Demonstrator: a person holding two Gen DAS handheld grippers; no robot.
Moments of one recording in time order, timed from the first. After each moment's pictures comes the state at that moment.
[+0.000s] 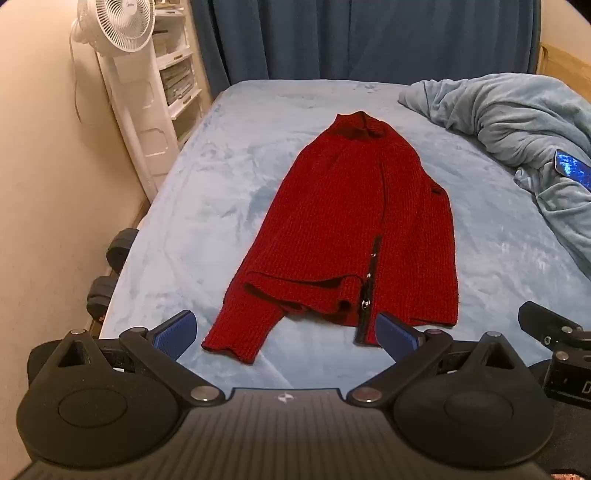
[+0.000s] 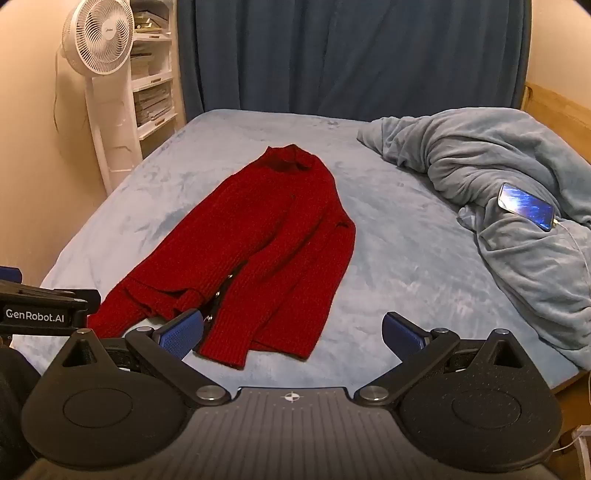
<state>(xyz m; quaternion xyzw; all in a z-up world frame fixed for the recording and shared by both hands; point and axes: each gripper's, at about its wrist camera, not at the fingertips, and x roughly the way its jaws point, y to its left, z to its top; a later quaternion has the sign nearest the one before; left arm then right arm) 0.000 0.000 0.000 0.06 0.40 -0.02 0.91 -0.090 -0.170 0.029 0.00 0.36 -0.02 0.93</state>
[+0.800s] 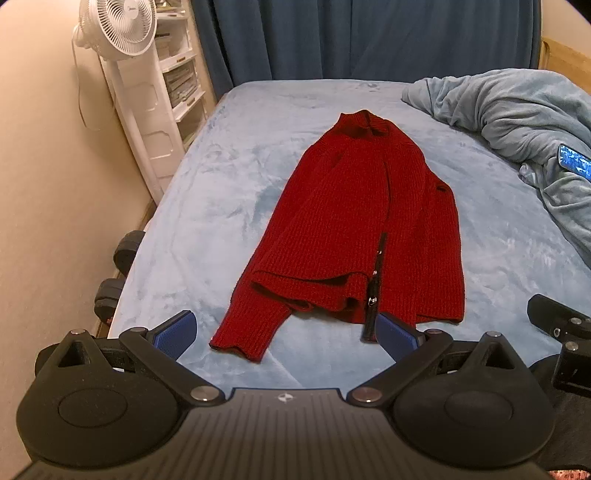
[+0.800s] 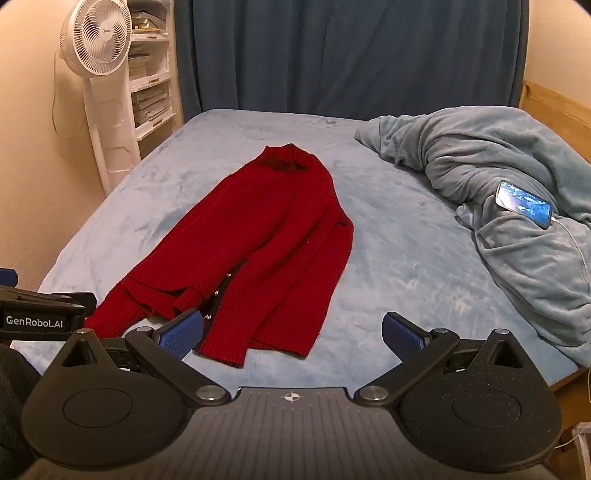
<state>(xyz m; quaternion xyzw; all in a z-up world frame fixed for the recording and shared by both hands) -0.003 -0.001 0.000 0.08 0.40 -0.01 0.91 -0.093 -0.169 0.029 0.00 0.35 -0.03 0.94</state>
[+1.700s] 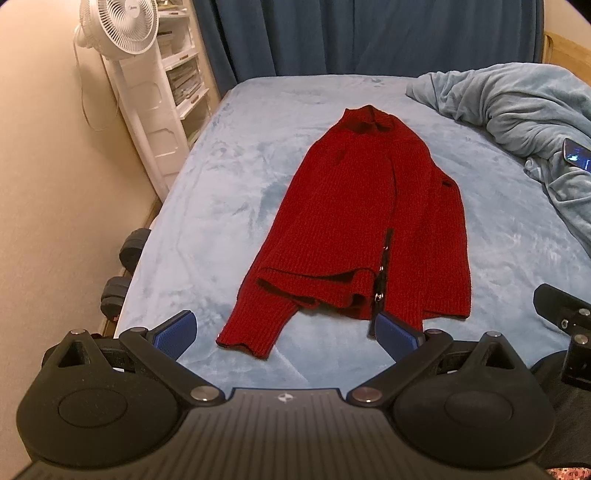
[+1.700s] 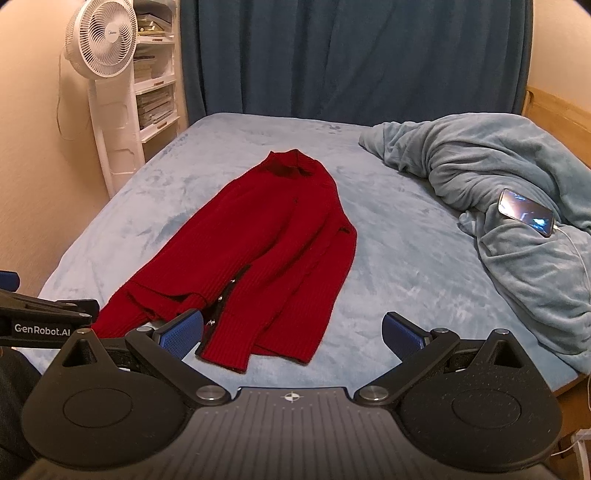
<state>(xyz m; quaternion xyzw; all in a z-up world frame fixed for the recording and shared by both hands) -0.003 0.000 -0.002 0.08 0.41 0.00 0.91 -0.090 -0.168 0.037 0.00 0.35 -0.02 0.94</state>
